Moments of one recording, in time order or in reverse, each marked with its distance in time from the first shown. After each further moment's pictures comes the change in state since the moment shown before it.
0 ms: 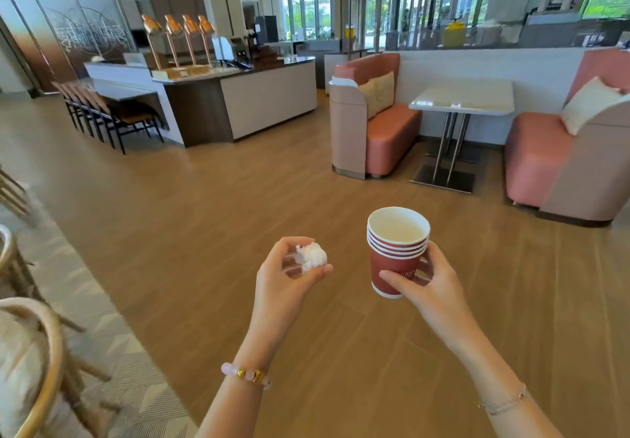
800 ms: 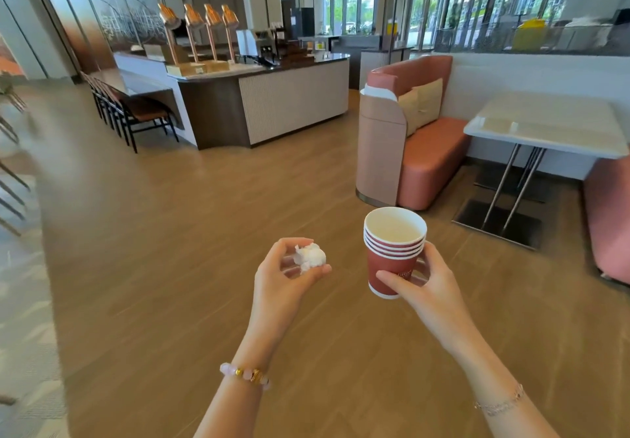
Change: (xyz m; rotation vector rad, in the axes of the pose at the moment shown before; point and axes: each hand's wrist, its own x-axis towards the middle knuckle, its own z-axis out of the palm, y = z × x) left_hand 0.510 -0.145 0.137 -0.015 0.137 -0.032; right_hand 0.553 0.115 0.048 0.015 -0.143 -0.009
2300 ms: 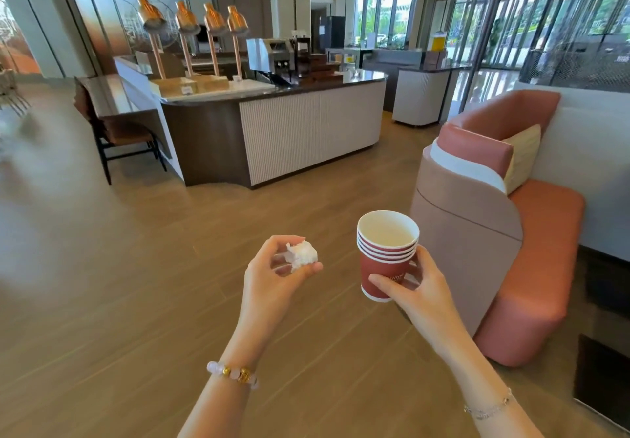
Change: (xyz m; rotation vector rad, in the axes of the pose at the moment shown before) left_hand 0.978 -0.264 0.128 0.027 0.122 0.022; right_hand 1.011 0.198 0.186 0.011 -0.124 -0.036
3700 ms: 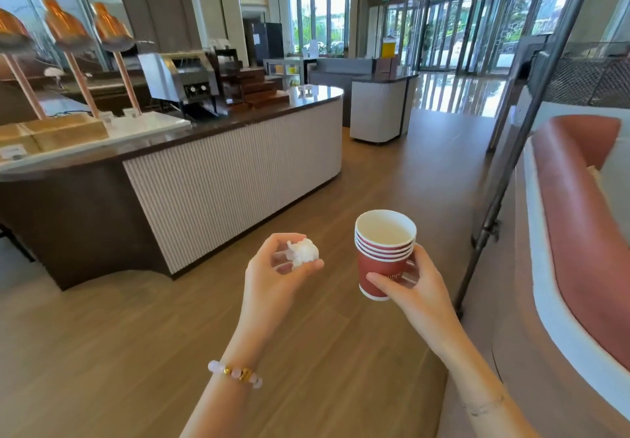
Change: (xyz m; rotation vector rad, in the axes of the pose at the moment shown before) left_hand 0.846 -0.242 0.291 0.006 -0.188 0.074; right_hand 0.863 0.205 -0.001 -0.021 0.215 -0.008
